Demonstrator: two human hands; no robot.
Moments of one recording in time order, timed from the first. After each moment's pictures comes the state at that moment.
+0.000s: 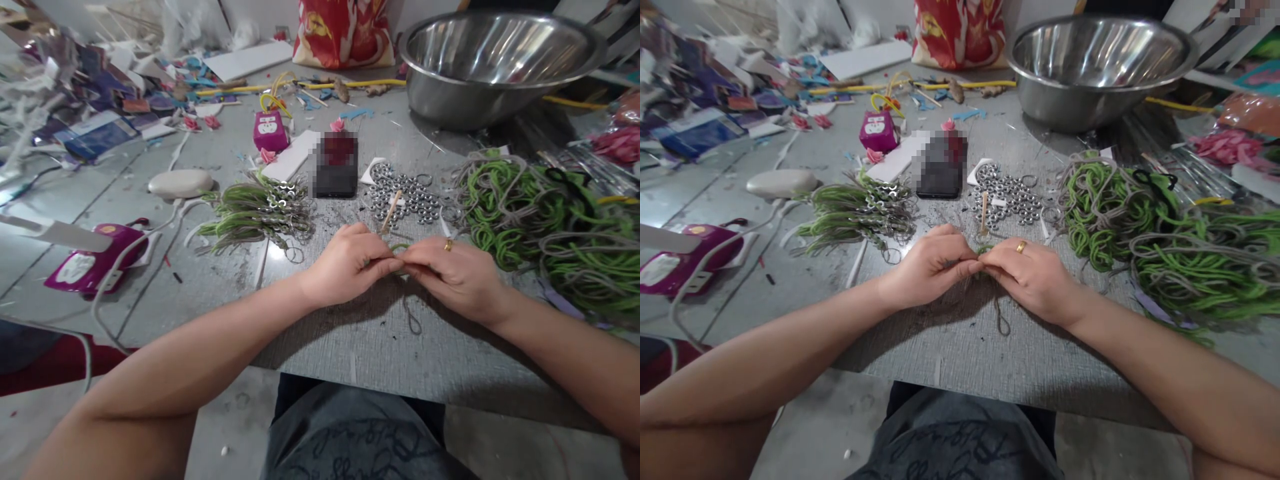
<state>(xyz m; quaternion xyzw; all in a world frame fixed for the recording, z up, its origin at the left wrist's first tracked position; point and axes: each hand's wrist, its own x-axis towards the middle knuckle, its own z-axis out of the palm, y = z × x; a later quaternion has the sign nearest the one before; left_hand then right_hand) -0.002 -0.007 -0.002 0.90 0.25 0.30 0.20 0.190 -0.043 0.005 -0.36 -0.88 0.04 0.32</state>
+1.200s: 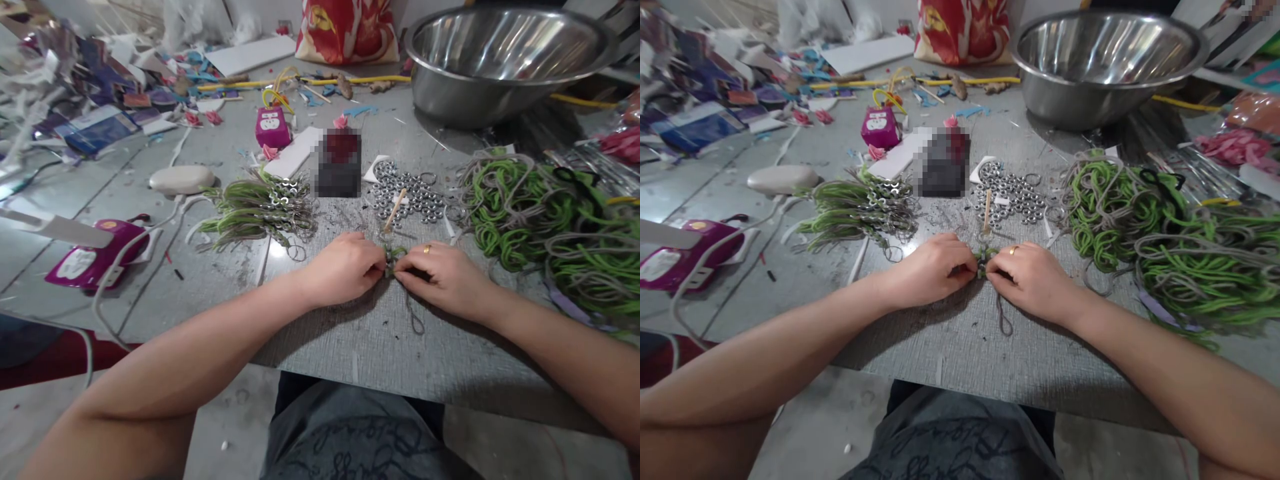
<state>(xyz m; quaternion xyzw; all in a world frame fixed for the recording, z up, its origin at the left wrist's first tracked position) -0.006 -0.005 -0.007 0.93 0.27 0.14 0.19 0.192 -0.039 -0.008 -0.39 -0.89 0.11 0.19</state>
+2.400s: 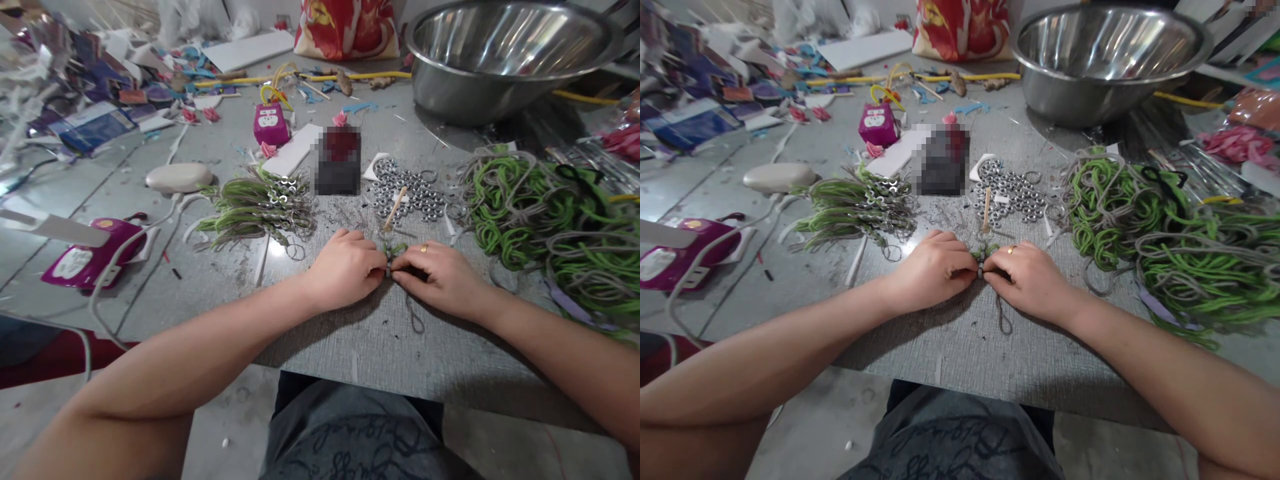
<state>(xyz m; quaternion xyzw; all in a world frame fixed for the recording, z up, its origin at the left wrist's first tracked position) -0.001 -0.012 -0.009 0.93 0.32 0.13 0.11 0.189 -0.040 -0.014 -0.40 -0.88 0.13 0.21</state>
